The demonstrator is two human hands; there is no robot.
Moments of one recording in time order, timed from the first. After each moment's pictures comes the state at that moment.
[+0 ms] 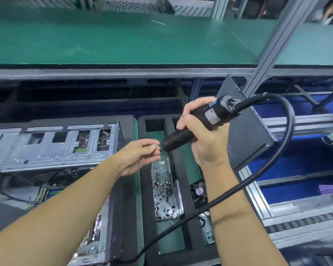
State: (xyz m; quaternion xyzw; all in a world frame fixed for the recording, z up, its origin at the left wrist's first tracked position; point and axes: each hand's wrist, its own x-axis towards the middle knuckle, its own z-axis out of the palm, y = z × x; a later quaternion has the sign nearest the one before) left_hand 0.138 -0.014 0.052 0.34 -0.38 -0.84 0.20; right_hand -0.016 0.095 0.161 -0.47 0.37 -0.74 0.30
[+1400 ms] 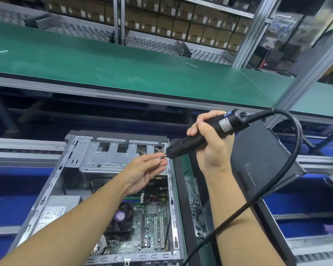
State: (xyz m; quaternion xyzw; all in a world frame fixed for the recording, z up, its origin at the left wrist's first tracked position) left_hand 0.302 -0.028 0.068 0.25 -0.27 -0.87 0.32; right_hand 0.150 0.050 0.205 -0.44 0.35 -0.77 0.30
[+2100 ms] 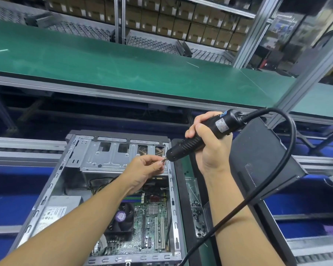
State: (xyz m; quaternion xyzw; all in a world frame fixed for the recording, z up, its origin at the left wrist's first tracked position) left_hand 0.303 -0.025 0.067 0.28 -0.40 -0.80 0.35; right_hand 0.154 0.047 0.203 -0.45 0.35 -0.76 0.30
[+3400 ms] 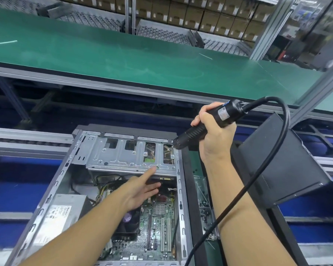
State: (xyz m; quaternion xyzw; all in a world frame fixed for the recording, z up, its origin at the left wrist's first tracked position) left_hand 0.321 -0.023 0.018 0.45 -0.19 -0.84 0.25; right_hand 0.149 -0.002 0.190 -0.40 0.41 -0.78 0.27
